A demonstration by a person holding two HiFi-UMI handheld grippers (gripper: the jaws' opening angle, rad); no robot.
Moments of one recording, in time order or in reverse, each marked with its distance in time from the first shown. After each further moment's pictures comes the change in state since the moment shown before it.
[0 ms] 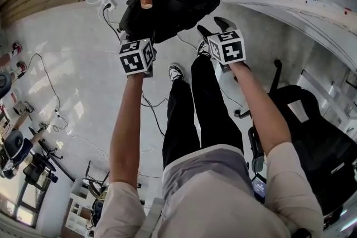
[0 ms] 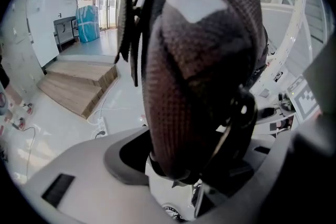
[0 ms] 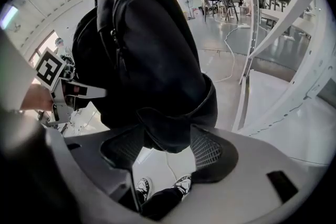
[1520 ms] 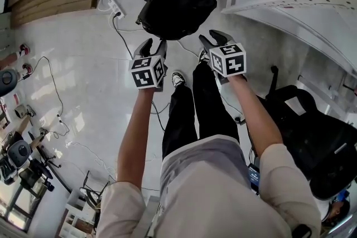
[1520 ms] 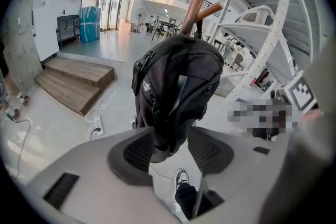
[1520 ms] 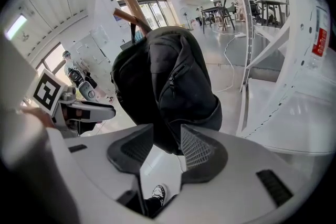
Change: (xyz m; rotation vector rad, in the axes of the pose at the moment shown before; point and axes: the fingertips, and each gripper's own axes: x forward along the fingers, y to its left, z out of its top) left arm -0.105 -0.043 -0.013 -0.041 -0.070 -0.080; right arm -0.094 0.073 0.016 0.034 -0.129 0.037
